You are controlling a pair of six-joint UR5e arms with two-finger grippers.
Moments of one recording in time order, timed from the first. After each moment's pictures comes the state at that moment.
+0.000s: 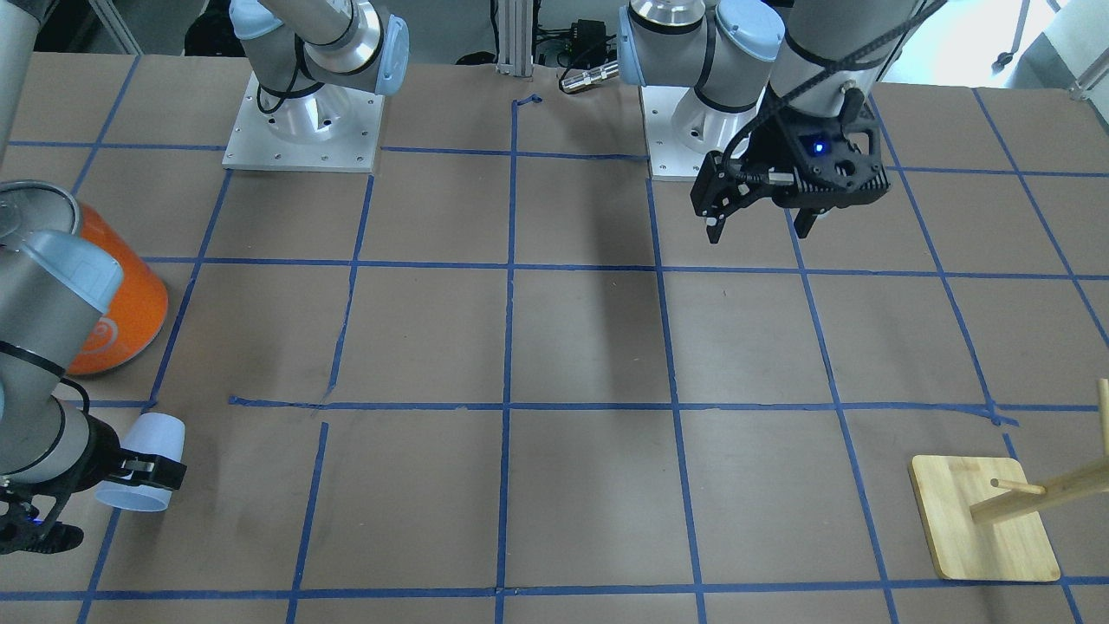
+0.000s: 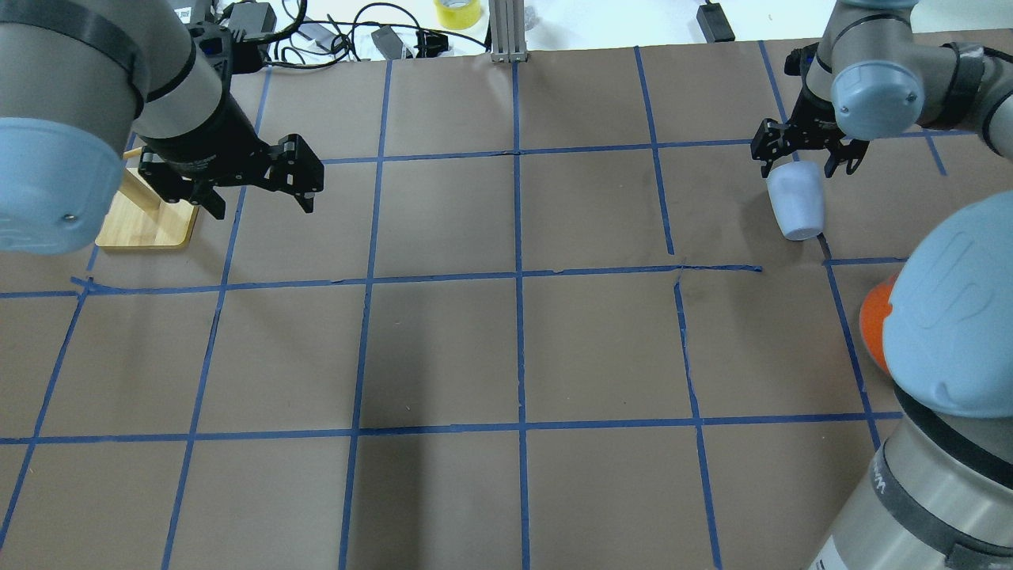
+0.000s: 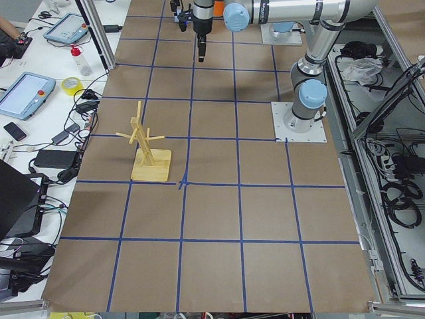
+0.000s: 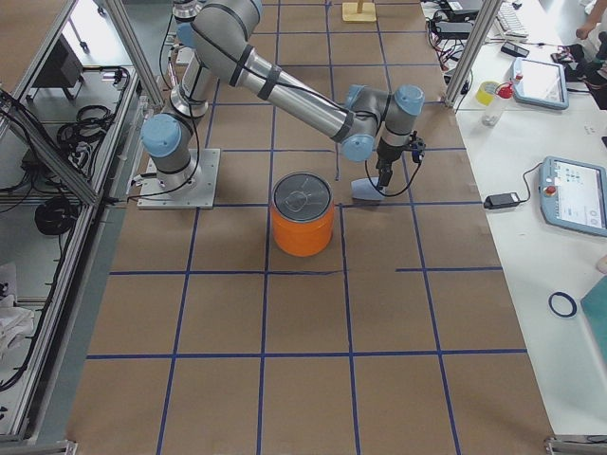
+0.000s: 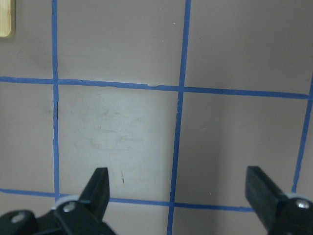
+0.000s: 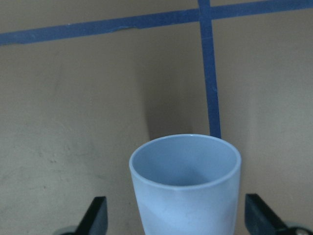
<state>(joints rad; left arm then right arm) -1.57 -1.51 -1.66 -1.46 1.62 -0.07 1.32 -0.99 1.48 -2.02 -1.67 -0.12</state>
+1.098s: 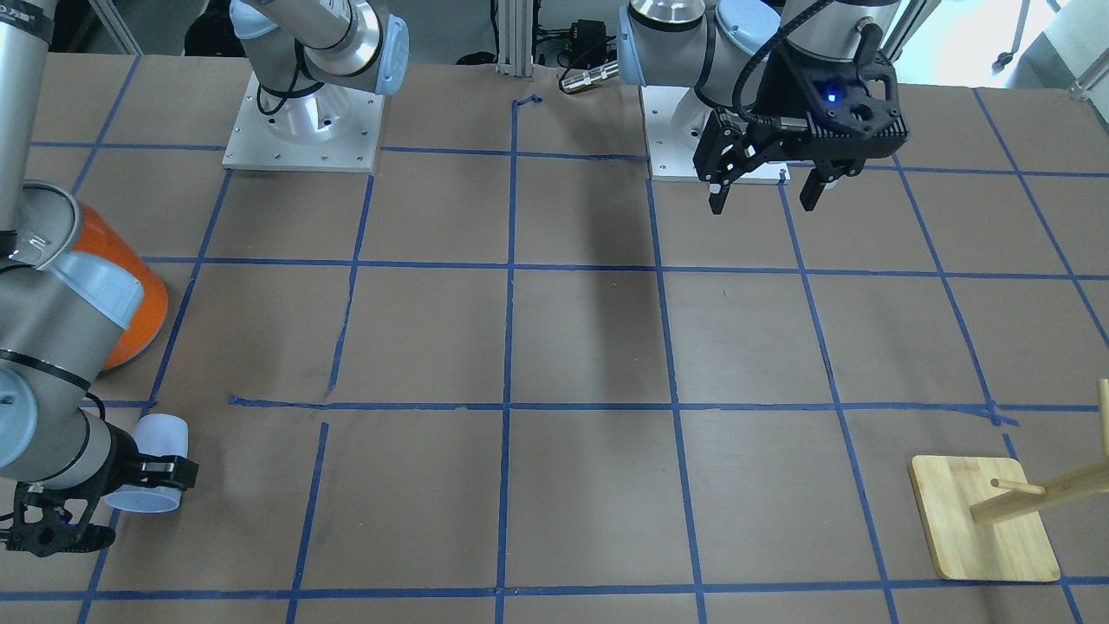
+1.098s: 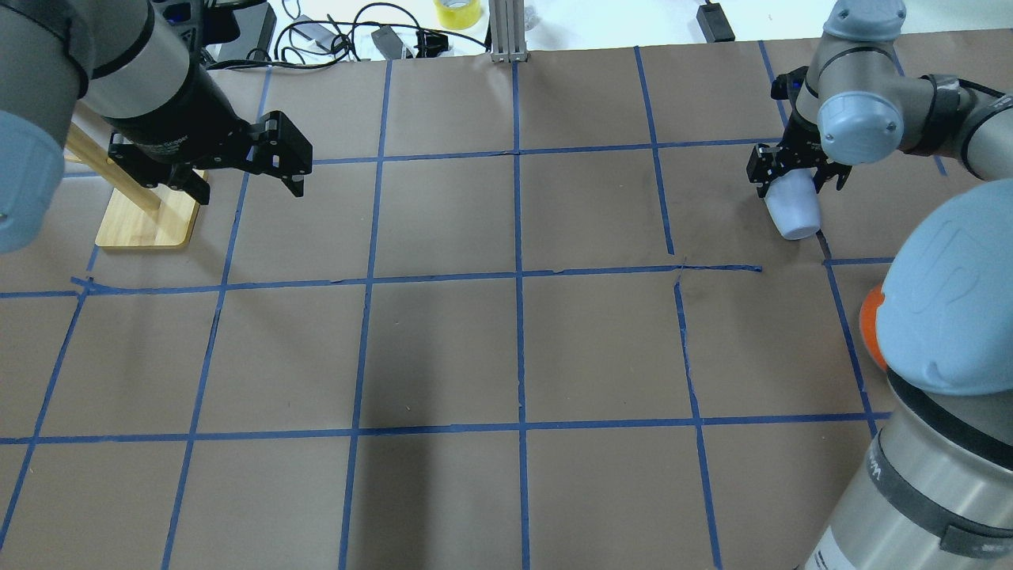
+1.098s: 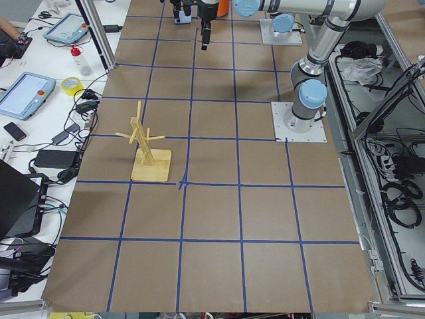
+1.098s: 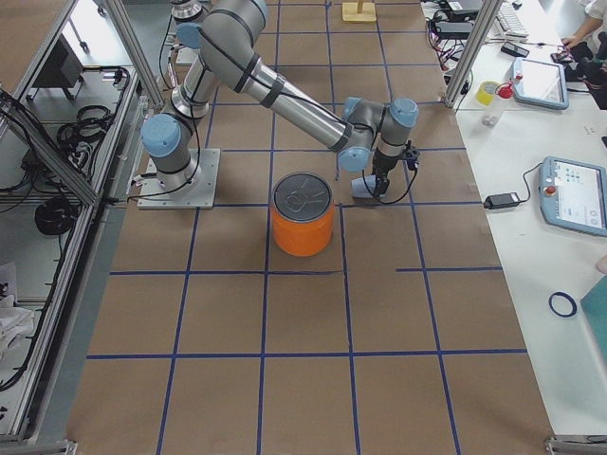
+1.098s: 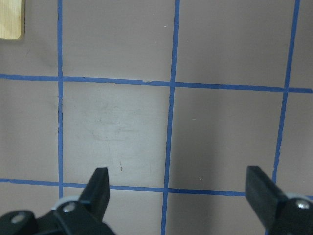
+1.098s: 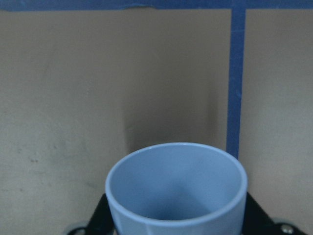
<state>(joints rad) -1.57 -1.48 -1.64 -1.48 1.60 -0.07 1.32 -0.96 1.51 -2.08 -1.68 -0.23</state>
